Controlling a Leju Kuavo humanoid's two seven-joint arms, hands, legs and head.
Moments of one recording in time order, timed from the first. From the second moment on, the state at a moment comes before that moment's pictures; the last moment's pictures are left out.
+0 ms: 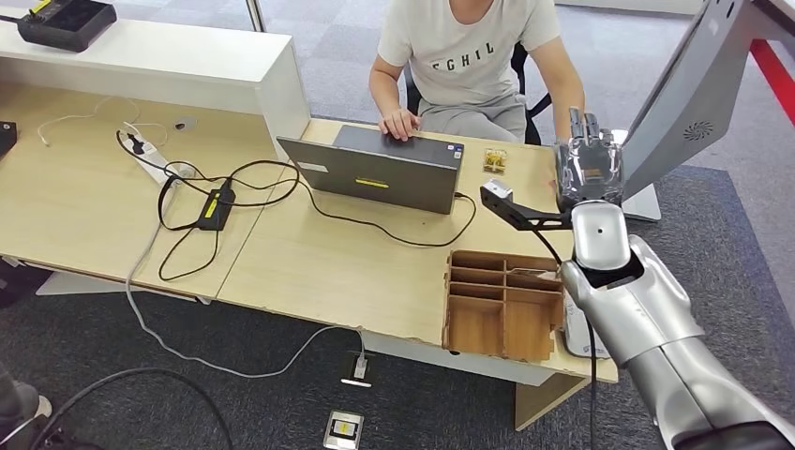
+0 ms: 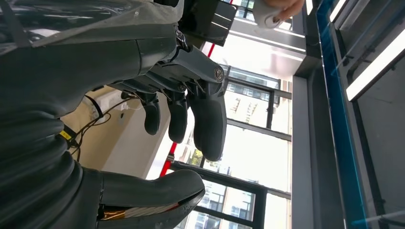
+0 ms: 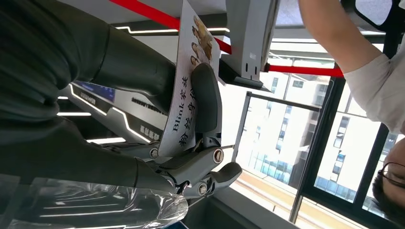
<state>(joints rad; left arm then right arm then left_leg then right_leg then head) 0.43 -0.21 -0.04 -2.38 0.42 0.69 -0.70 -0.98 -0.06 0.72 -0.70 1.46 -0.14 0.34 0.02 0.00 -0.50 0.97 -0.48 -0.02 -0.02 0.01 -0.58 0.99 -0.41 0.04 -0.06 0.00</state>
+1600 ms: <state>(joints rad) 0.46 -0.22 0.00 -2.38 0.36 0.66 -0.70 -0.19 -0.30 0.37 -1.37 1.22 -0.50 0.36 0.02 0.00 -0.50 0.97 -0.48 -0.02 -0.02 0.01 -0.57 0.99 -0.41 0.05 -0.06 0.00</state>
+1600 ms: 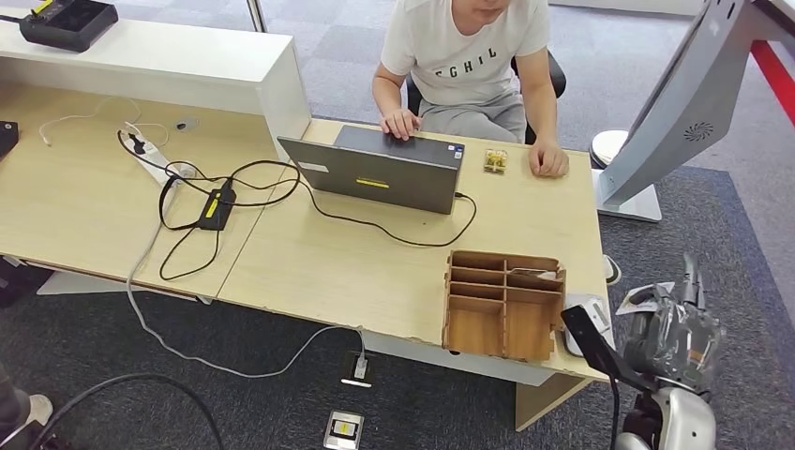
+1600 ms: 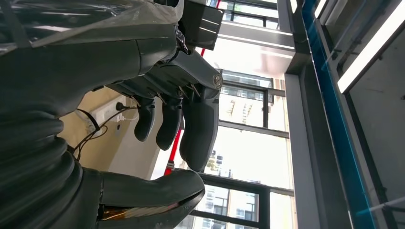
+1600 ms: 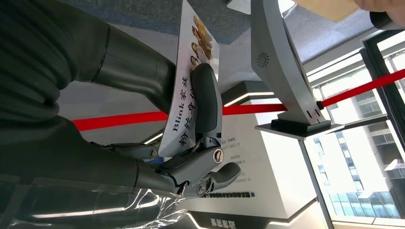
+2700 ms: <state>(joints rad) 0.45 -0.22 -0.01 -2.38 0.33 0.69 -0.70 -0.41 -0.14 0.48 -0.70 1.05 -0.56 0.24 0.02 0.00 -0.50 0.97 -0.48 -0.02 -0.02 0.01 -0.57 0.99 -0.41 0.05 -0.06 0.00</state>
